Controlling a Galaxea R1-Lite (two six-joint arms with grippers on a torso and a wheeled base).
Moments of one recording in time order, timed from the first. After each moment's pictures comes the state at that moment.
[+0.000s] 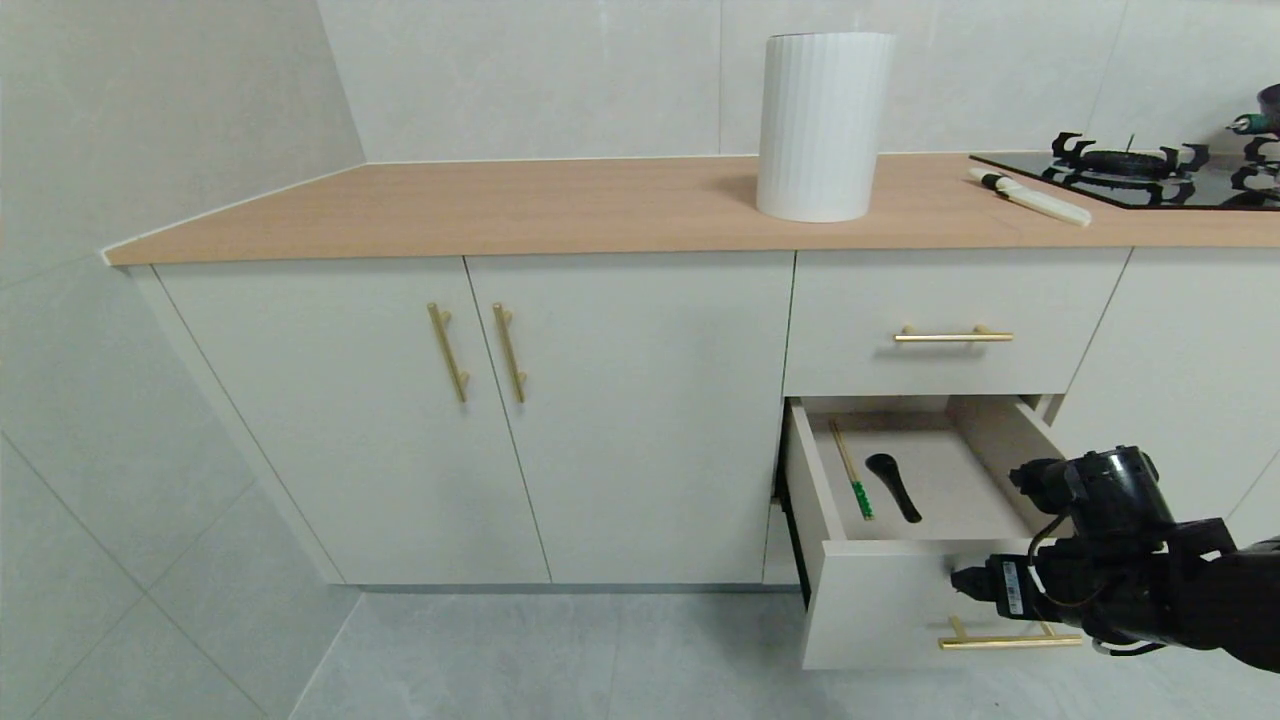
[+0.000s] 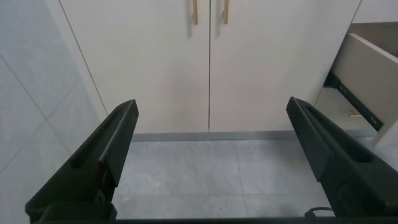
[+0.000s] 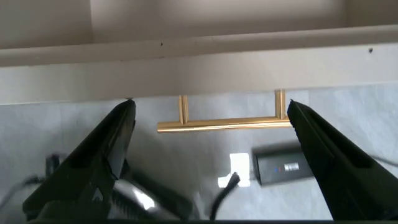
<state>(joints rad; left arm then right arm) 0.00 0.00 0.00 -0.01 -0.02 0.00 0.23 1.84 -0.54 -0.44 -0.20 0.24</state>
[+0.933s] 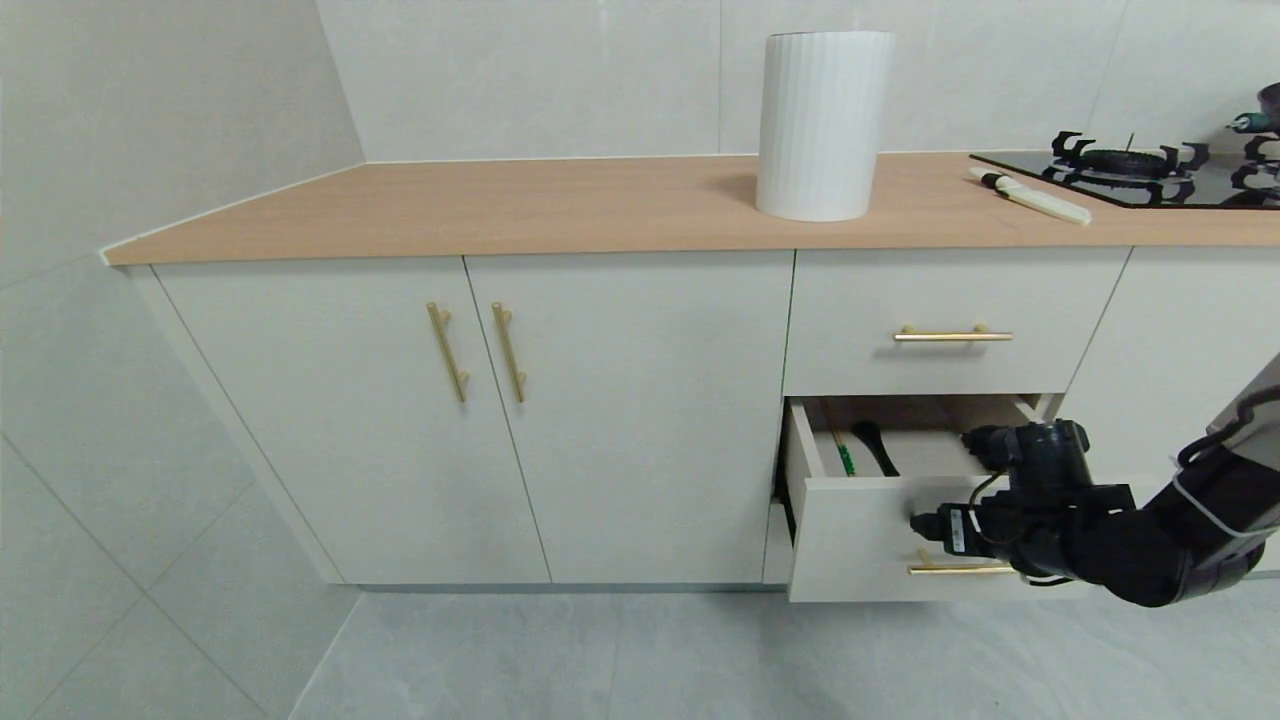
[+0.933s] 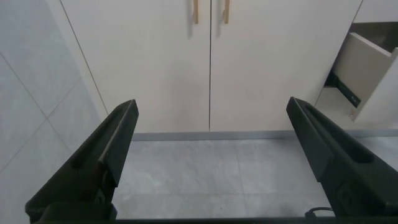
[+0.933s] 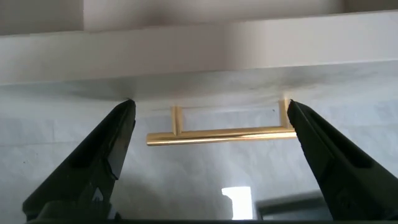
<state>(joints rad) 0.00 0.00 0.00 -0.01 -0.02 0.00 0.17 2.11 -0.75 -0.64 -0.16 0.16</state>
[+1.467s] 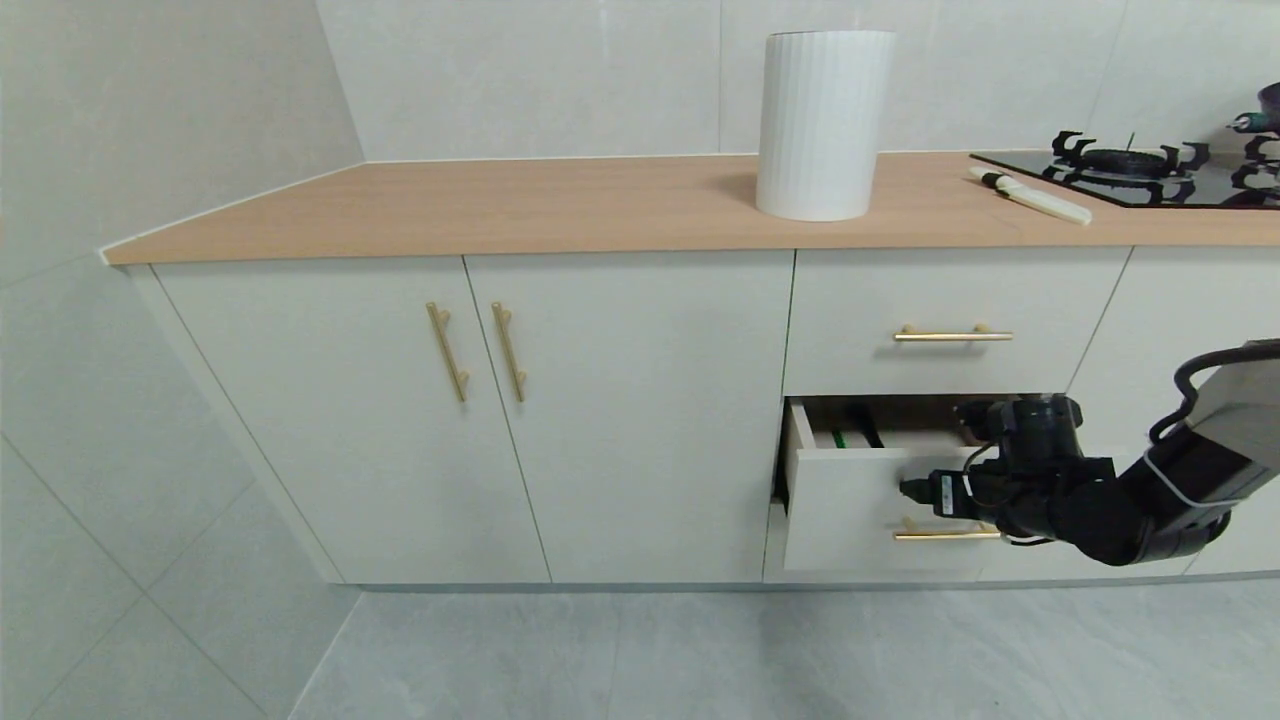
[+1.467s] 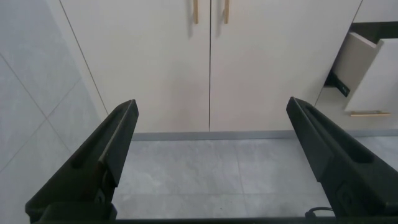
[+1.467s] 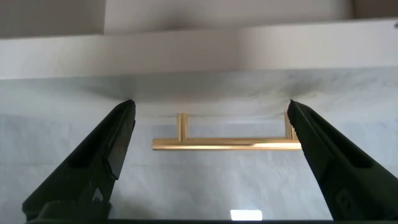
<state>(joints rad) 0.00 0.00 0.00 -0.01 -0.02 0.00 0.11 2.20 -0.92 -0.66 -0.07 0.13</state>
